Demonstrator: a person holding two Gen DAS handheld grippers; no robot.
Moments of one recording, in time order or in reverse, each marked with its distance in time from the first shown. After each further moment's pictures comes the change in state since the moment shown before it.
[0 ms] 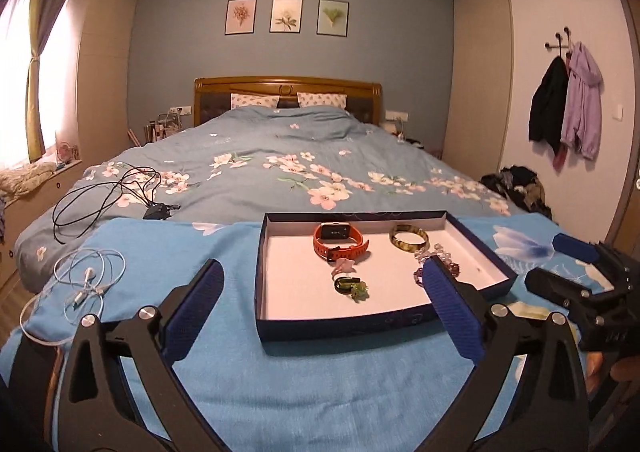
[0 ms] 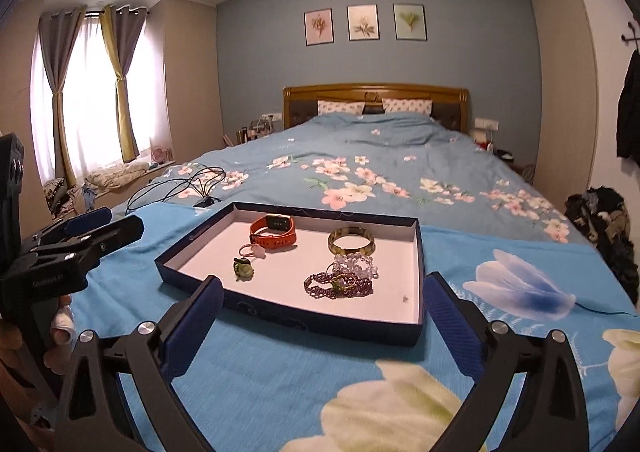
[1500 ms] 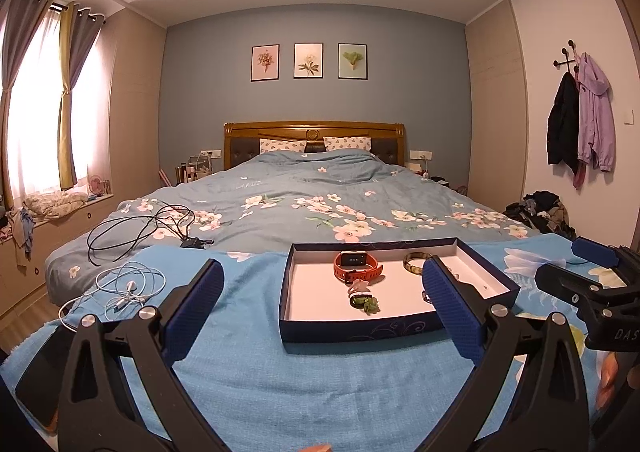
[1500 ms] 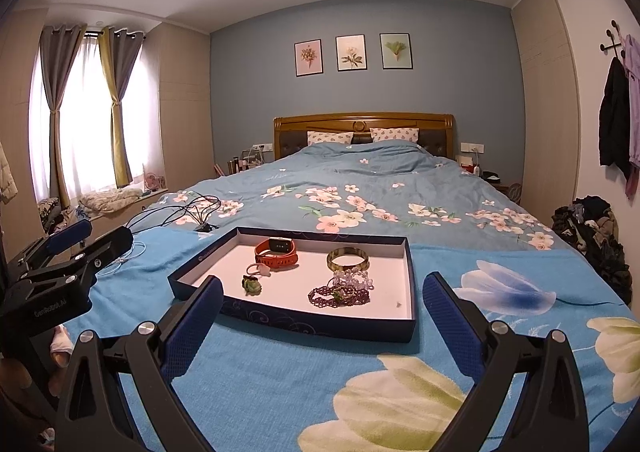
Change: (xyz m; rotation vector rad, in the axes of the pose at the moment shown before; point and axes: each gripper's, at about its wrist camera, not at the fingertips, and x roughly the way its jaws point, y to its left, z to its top) left arm -0.061 -0.023 -0.012 0.036 -0.168 0.119; right arm -0.034 0.012 -0.007 0.019 -0.109 -0.037
